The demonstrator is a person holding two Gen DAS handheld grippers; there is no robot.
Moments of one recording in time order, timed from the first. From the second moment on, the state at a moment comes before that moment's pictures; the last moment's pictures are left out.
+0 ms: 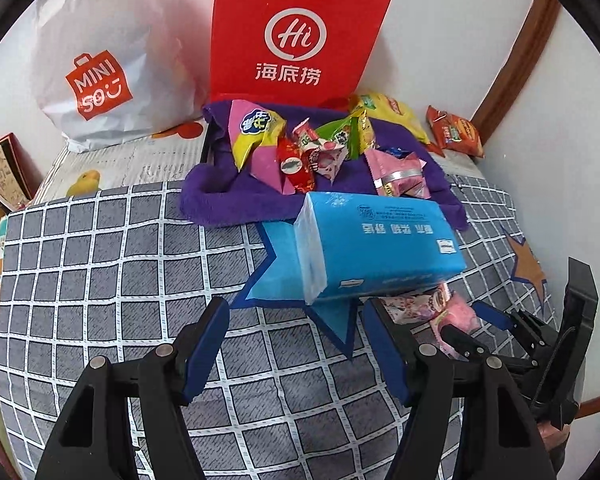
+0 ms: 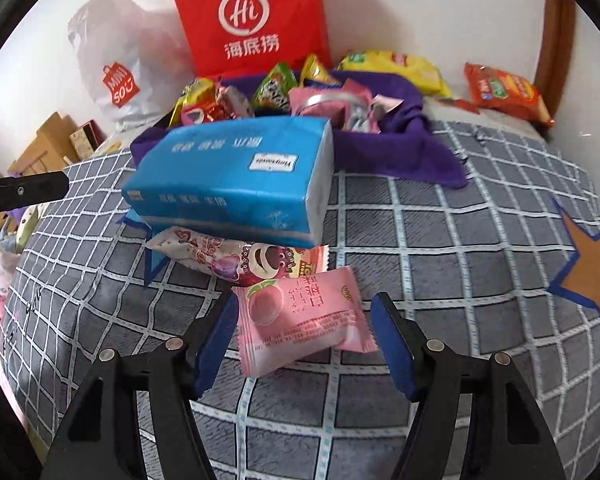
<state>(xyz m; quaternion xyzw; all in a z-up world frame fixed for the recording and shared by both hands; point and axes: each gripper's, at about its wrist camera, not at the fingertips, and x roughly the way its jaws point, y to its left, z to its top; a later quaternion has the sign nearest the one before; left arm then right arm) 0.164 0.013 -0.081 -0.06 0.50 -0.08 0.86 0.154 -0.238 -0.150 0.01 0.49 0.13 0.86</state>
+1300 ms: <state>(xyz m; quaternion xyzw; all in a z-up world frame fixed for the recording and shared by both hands) 0.179 -0.066 -0.131 -0.06 0.54 -0.15 0.82 0.120 -0.289 -0.120 0.01 0.43 0.14 0.89</state>
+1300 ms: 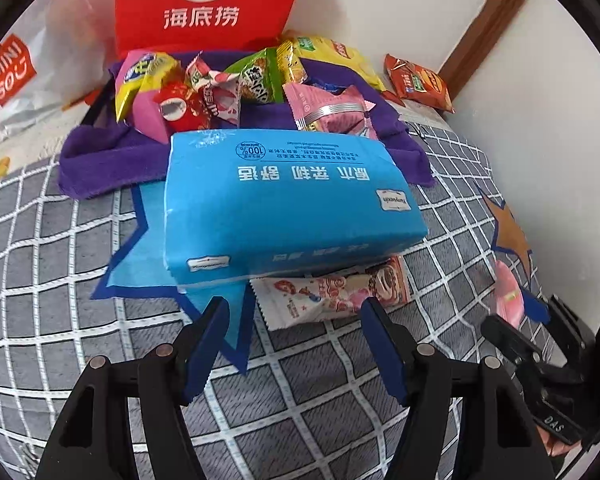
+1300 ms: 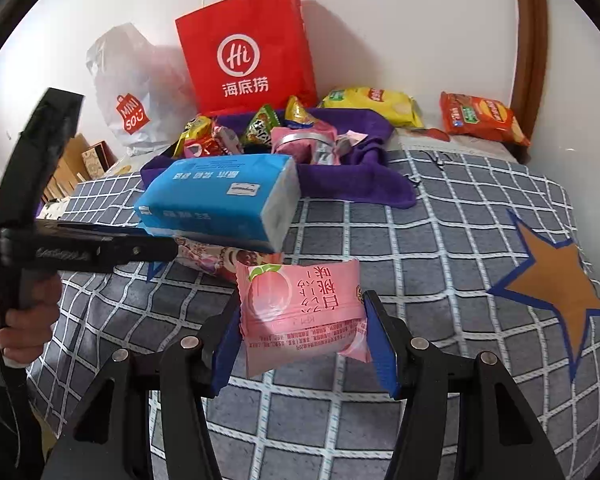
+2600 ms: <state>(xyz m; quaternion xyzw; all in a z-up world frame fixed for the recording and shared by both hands) 0.158 -0.149 -0.129 0.06 0.52 -0.25 0.81 0.101 -0.346 -0.112 0.03 0.42 0.07 0.90</state>
